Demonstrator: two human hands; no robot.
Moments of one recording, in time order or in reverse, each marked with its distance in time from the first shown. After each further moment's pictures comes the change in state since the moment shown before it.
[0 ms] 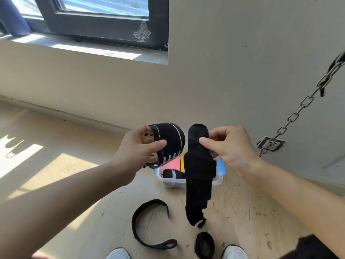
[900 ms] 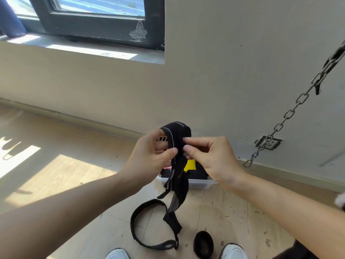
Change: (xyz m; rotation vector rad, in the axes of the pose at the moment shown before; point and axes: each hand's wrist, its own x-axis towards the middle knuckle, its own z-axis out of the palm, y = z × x) left_hand -0.018 -0.002 0.030 0.042 -0.136 0.121; right_hand -0.022 0.003 0.028 0.171 -0.112 -0.001
